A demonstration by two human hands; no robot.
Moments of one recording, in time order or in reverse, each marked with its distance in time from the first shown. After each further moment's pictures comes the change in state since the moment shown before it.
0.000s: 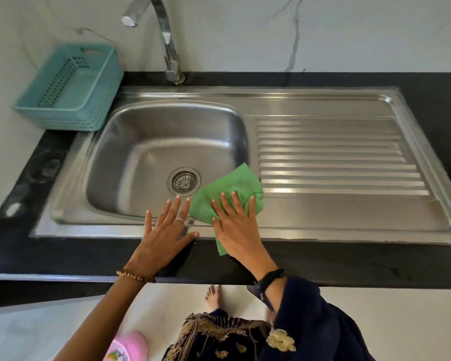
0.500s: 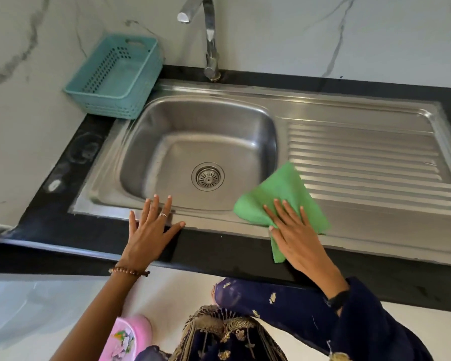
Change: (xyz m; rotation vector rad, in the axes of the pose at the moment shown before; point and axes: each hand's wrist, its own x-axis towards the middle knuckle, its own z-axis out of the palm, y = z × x) left_hand -0.035 -0.058 -0.002 -0.172 0.085 -0.286; right_hand -0.036 0.057 -0.009 -0.083 -0.040 -0.055
